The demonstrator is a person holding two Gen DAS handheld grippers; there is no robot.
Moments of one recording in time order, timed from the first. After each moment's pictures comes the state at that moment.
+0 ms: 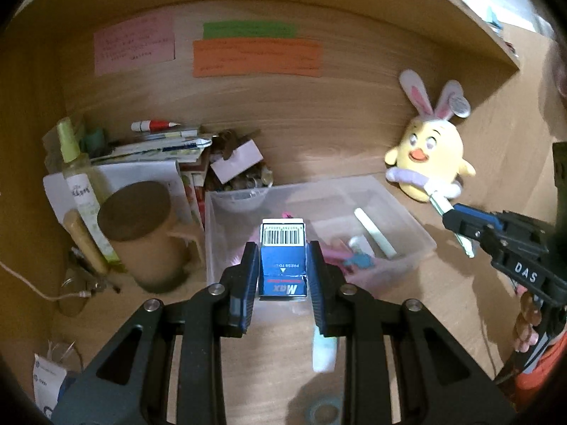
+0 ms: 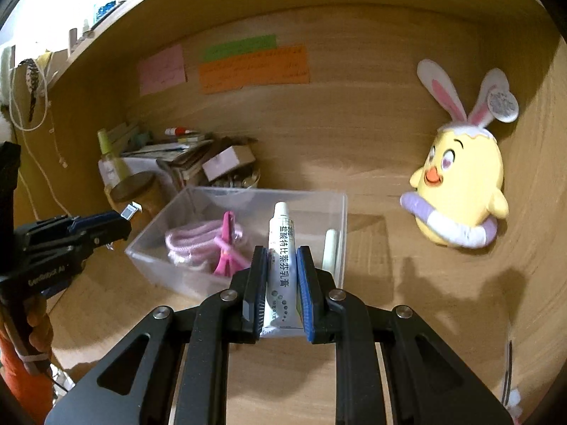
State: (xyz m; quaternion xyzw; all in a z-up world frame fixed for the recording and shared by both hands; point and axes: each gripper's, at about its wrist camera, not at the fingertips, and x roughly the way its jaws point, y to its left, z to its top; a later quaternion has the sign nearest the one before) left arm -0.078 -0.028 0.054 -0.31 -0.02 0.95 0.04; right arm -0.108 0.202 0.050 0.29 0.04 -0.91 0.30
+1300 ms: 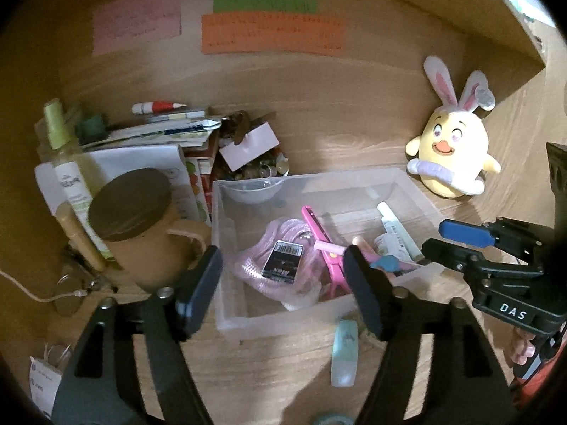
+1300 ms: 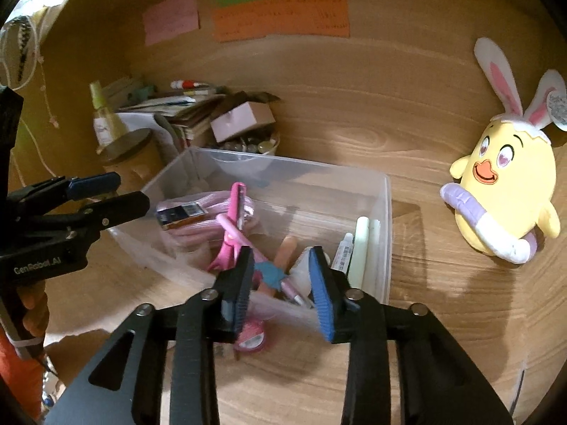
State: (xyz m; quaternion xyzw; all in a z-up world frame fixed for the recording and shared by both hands) left arm -0.096 -0.033 0.036 -0.33 -0.02 0.94 0.01; right arm -0.136 0.160 0.019 0.34 0.10 -0.88 0.33
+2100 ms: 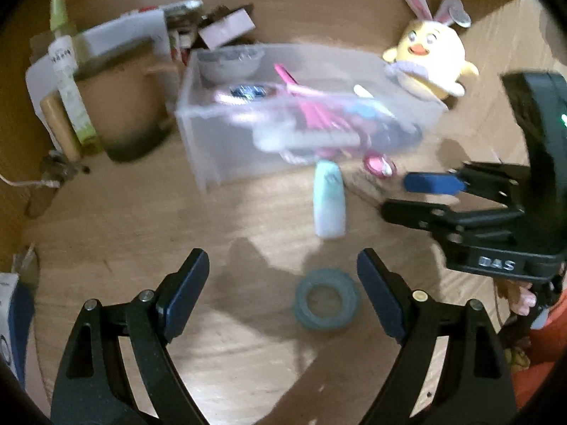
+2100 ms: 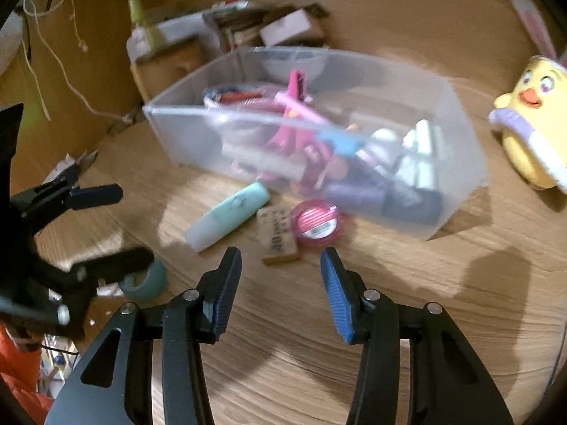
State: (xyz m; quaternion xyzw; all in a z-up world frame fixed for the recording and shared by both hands) left arm -0.023 -0.016 -0.047 -0.44 -0.01 0.89 0.05; right arm -0.096 0.148 -0.054 0.43 0.14 -0.81 0.37
